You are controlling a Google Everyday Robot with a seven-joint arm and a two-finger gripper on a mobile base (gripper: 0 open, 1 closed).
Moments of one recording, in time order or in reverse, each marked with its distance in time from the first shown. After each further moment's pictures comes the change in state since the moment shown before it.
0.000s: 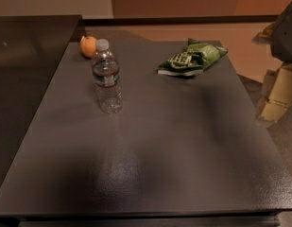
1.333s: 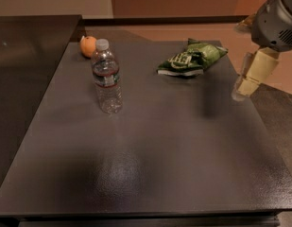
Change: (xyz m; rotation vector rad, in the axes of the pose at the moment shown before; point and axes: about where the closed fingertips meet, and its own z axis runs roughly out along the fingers) arm -0.022 -0.065 0.036 0.017 -0.165 -0.016
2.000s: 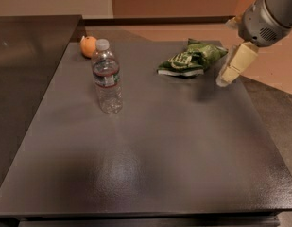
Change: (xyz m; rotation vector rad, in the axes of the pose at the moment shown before) arm -0.006 -0.056 0.041 0.036 -0.109 0.055
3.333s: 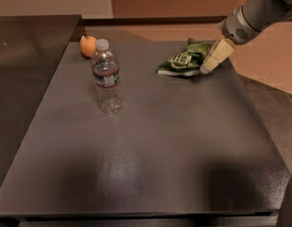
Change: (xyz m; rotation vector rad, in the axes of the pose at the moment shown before) arm 0.008 -0.083 0.078 0.018 -0.062 0.128
